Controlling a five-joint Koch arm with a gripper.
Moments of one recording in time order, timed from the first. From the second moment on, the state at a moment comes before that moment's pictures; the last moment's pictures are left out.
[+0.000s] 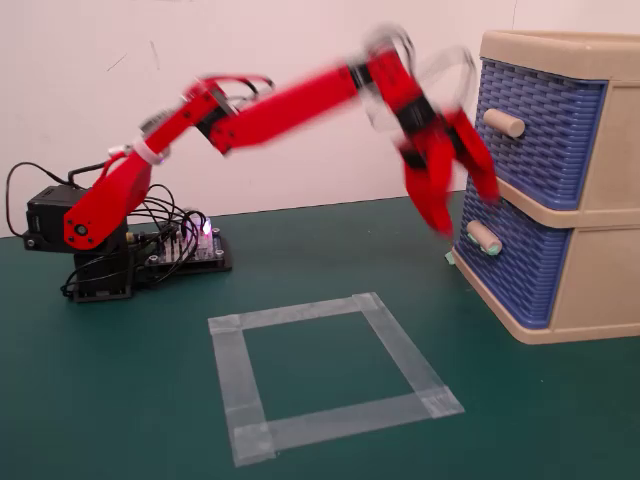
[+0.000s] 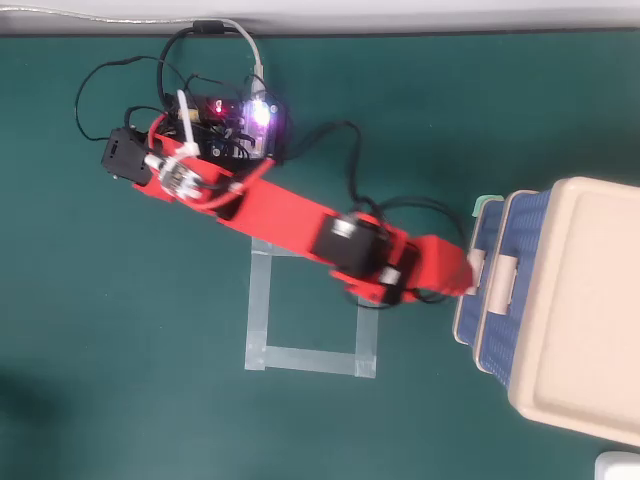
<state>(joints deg) -72.1 55.6 10.1 93.2 152.0</state>
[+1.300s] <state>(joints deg) 0.7 132.1 141.2 87.5 89.9</state>
